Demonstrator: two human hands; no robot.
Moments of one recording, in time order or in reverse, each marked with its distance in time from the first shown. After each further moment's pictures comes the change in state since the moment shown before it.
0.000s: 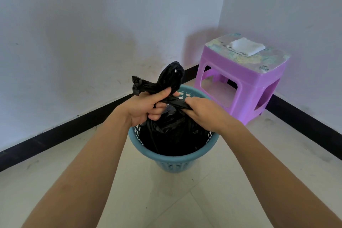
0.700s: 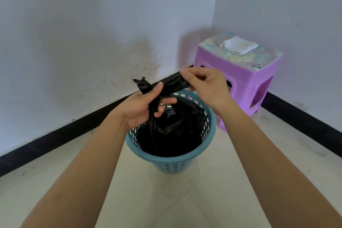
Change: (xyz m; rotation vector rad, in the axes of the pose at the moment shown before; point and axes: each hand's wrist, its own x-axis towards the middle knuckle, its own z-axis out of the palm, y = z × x) left_hand 0.002 0.000 0.009 -0.146 0.047 0.039; right_hand 0.006 -0.028 -0.059 0.942 0.524 0.282
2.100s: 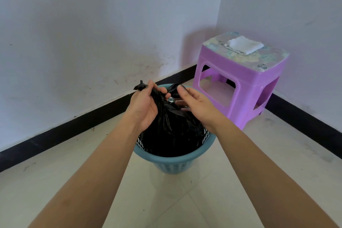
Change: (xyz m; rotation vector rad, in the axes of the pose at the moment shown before) left_hand 0.018 -0.021 0.009 -0.420 0.306 0.208; right_hand -0.013 0.057 0.021 0.117 -0.266 0.358
